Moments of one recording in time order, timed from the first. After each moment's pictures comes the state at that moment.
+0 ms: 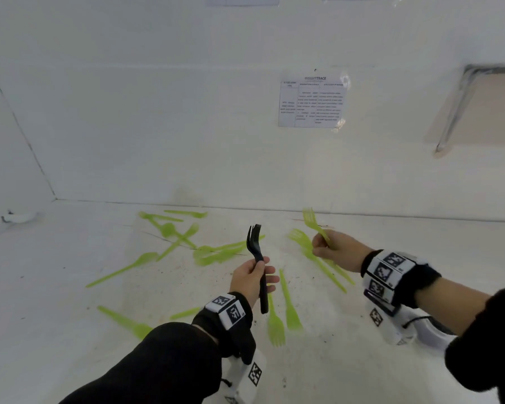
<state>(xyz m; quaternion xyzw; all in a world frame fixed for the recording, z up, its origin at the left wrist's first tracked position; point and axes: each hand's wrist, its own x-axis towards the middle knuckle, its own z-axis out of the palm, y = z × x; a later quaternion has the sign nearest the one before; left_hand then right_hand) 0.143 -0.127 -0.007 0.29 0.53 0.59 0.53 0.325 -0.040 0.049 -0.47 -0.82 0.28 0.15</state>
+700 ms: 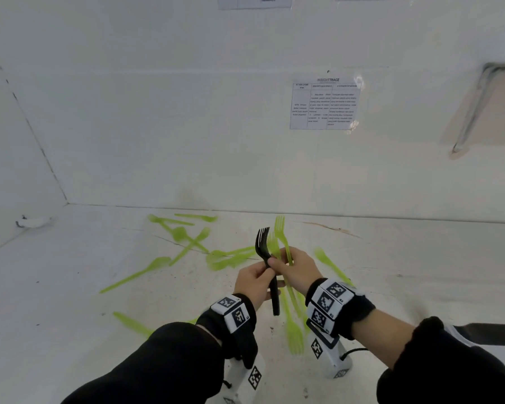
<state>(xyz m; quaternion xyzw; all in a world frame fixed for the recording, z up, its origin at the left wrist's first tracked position) 0.119 -0.130 -0.004 0.36 0.57 0.54 0.50 0.215 -0.074 0.003 -0.52 -0.67 0.42 0.32</state>
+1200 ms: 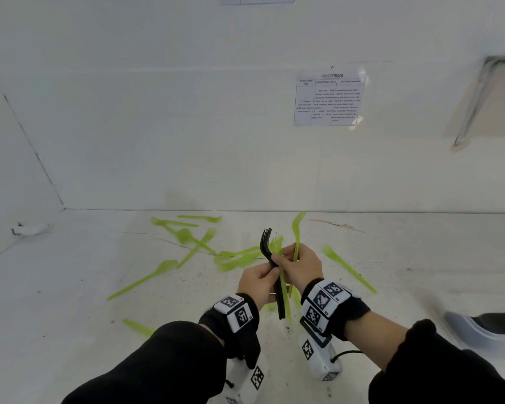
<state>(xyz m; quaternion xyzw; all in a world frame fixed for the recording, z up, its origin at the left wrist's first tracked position) 0.091 -0.131 -0.010 0.39 0.55 0.51 0.53 0.183 -0.081 -0.004 -0.57 -0.57 0.42 0.42</state>
